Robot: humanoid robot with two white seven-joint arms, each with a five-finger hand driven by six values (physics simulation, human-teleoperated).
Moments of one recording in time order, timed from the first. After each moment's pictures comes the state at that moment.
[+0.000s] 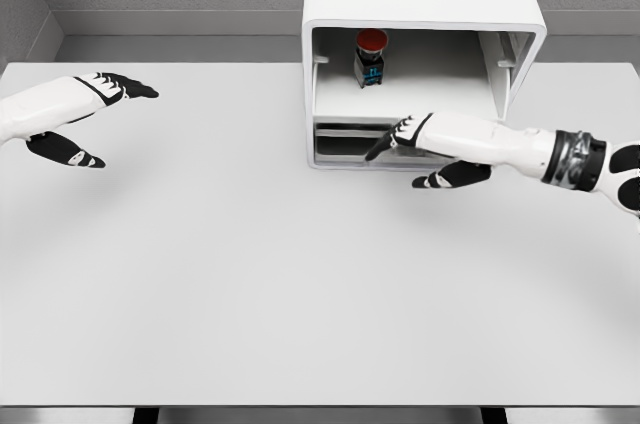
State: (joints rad) left arm -0.70 1.03 -0.82 -1.34 -0.11 -0.61 -0.22; right arm -0.68 -0.79 0.80 -1.46 0.03 -0.61 0.40
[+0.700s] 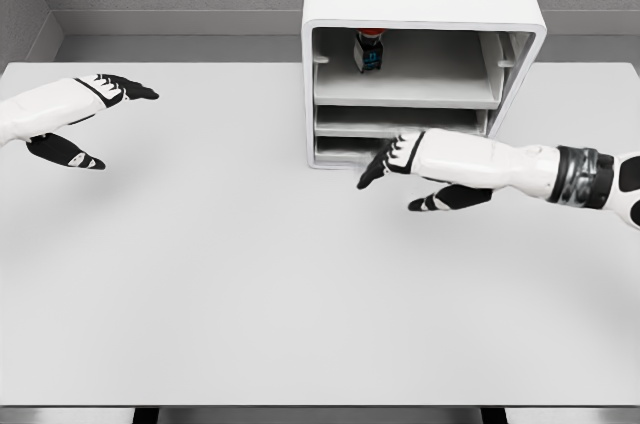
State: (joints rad) left arm -0.70 1.03 -0.82 -1.34 -0.11 -0.61 -0.22; right arm -0.64 -0.89 0.81 -1.65 0.03 -0.61 0.38
